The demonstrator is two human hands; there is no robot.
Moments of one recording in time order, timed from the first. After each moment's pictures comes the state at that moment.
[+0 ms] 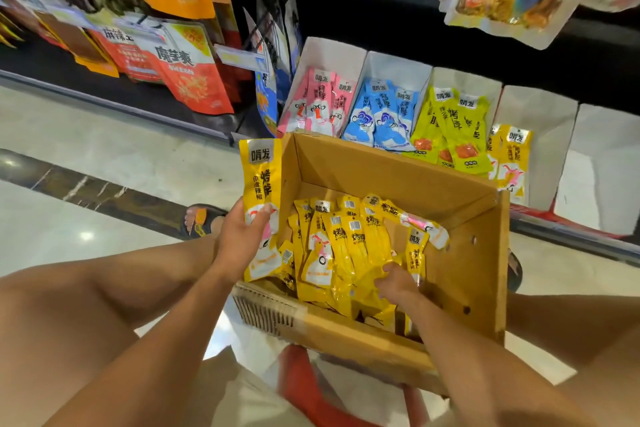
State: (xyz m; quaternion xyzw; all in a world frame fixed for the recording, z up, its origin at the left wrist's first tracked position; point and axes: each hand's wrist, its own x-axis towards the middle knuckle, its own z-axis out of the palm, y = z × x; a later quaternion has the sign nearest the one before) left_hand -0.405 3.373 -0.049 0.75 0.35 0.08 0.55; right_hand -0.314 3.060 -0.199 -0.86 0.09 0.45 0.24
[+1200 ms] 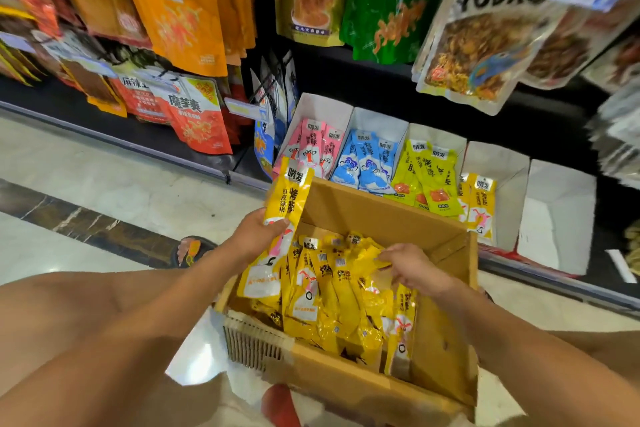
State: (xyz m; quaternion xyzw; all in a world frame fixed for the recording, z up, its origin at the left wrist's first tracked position) left_hand -0.356 3.368 0.020 0.73 0.31 -0.08 0.60; right_hand -0.248 3.080 -0.002 -0.83 0.10 0.39 0.39
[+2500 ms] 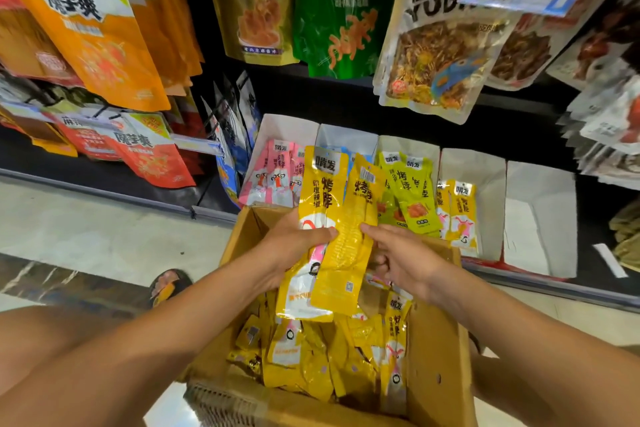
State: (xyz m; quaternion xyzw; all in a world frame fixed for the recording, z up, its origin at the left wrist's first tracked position) left_hand -0.253 3.289 0.056 0.62 0.22 -0.14 0.74; right_hand -0.198 3.080 0.063 -0.64 0.09 0.41 0.64
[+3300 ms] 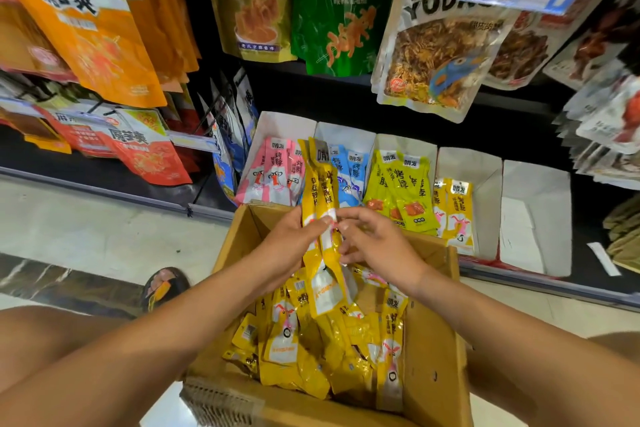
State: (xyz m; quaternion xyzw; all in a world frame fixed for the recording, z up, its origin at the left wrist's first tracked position) left_hand -0.260 3.274 0.069 0.57 0.19 -0.11 0.79; right_hand -0.210 3.112 0.075 -0.73 -0.08 0.28 0.62
